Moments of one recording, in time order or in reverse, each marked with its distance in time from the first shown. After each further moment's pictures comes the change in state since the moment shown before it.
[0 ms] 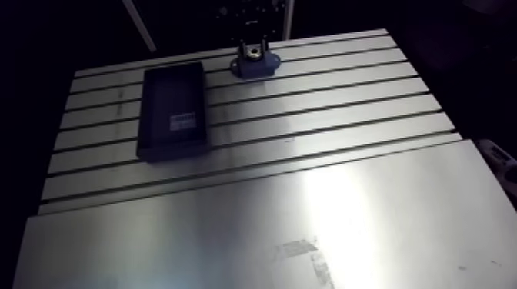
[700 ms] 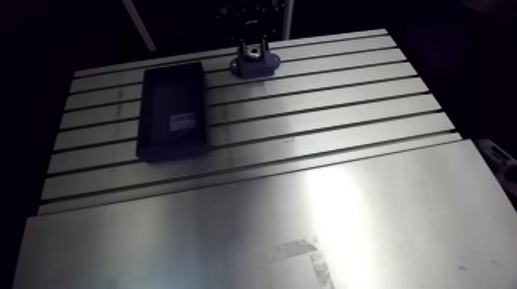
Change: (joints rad) arm -0.001 0.000 -0.001 0.000 0.000 -0.001
